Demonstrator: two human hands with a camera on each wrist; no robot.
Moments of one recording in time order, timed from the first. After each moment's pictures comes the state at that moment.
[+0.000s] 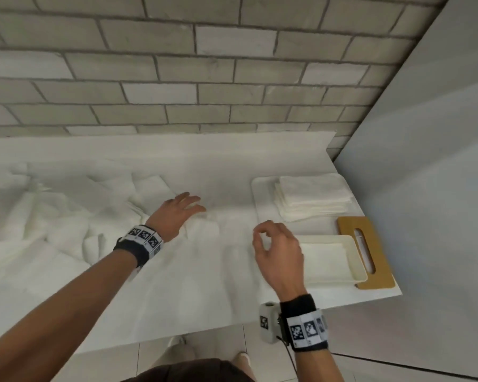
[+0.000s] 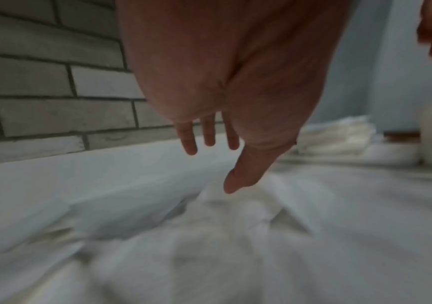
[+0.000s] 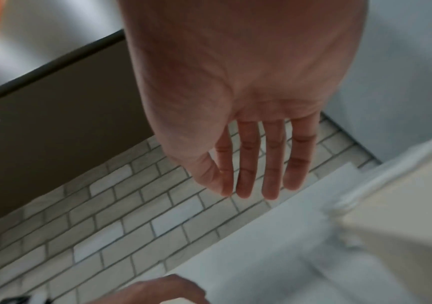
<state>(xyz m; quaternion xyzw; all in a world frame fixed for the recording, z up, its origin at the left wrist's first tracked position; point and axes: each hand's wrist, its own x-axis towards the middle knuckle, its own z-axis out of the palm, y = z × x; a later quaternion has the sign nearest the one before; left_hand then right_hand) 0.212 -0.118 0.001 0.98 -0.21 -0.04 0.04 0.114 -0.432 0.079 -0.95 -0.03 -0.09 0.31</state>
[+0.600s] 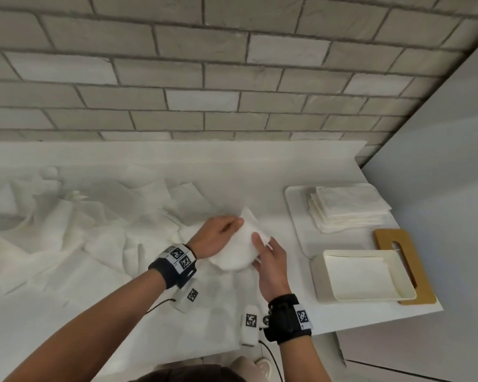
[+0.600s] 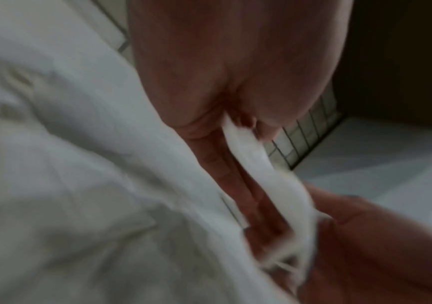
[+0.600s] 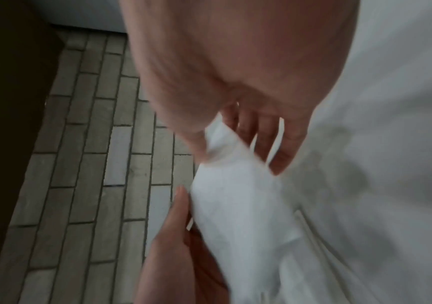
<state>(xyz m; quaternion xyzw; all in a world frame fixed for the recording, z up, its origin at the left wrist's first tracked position) 0.200 -0.114 0.022 0.85 -0.09 -0.11 0.52 0.139 -0.297 0.021 -0.58 0.22 0.10 0.77</state>
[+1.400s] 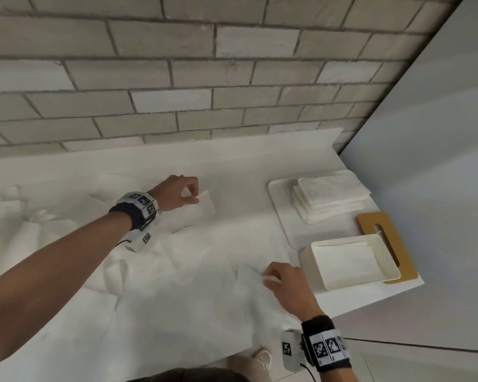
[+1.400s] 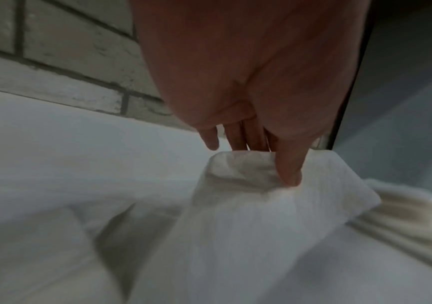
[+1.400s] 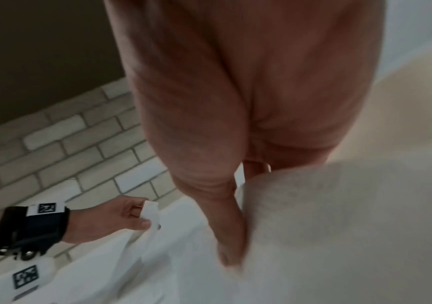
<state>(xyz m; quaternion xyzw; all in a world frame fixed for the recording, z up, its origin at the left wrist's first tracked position) 0.334 -0.024 0.030 0.92 -0.22 -0.14 0.30 0.107 -0.381 0.009 -0.93 0.04 0.17 0.33</state>
